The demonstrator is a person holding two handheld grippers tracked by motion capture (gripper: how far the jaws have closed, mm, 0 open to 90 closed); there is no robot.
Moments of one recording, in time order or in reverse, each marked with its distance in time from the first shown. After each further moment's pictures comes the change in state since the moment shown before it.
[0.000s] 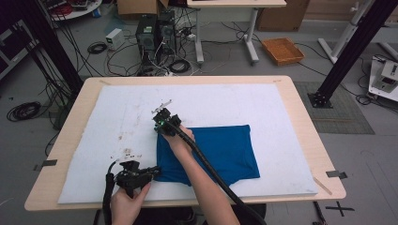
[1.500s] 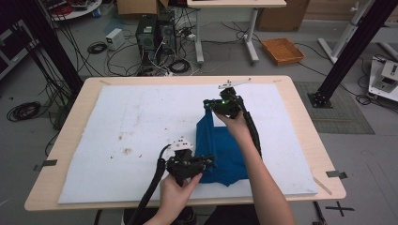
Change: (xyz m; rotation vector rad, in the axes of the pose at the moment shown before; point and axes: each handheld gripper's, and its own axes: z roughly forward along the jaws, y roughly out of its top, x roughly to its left) left arm -0.134 0.060 0.063 -0.067 -0.279 0.163; right arm -0.125 -0.047 -0.173 -0.258 0.089 0.141
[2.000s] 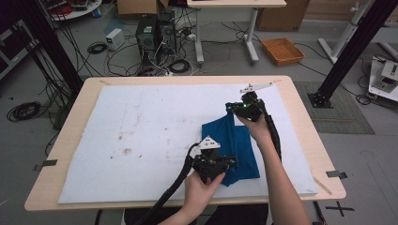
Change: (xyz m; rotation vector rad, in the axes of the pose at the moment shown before) left arm -0.019 0.002 0.065 0.039 -0.037 0.023; right arm -0.045 -0.031 -0.036 0.050 -0.104 -0.012
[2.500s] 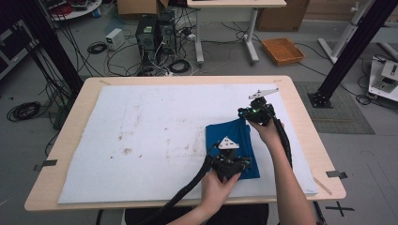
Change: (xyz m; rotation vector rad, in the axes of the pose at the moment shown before) left arm -0.010 0.001 0.049 0.043 0.014 0.016; right arm -0.028 -0.028 -0.005 0.092 -0.109 -0.033
